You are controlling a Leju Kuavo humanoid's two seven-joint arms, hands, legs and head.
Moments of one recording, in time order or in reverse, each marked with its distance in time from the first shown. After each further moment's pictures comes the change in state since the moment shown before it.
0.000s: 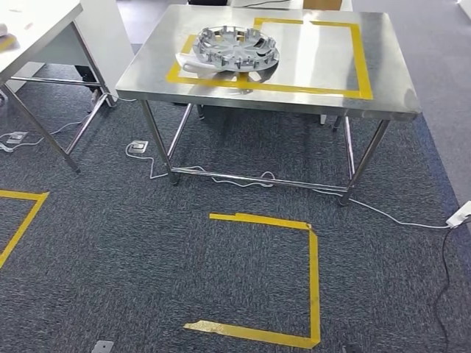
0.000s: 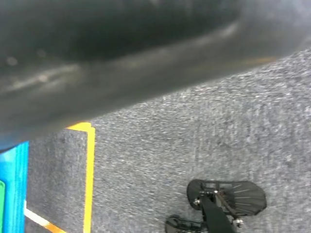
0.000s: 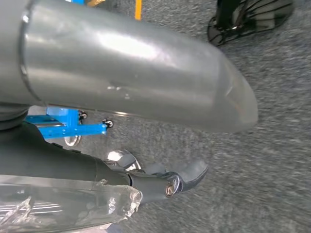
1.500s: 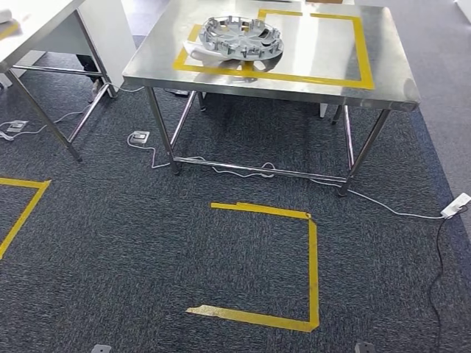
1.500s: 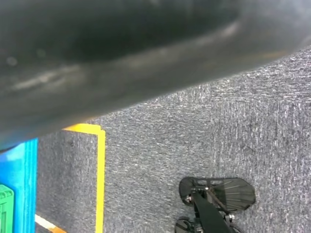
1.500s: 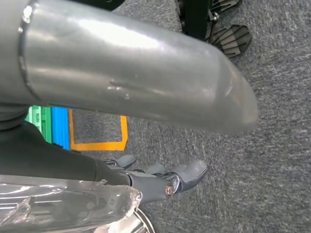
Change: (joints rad) left arm 0.017 0.009 -0.001 0.000 0.003 -0.023 -0.020; right arm -0.008 0.009 -0.164 0.004 -0.156 0.002 -0.085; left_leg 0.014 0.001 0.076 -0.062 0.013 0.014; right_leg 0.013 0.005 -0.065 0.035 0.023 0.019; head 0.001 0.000
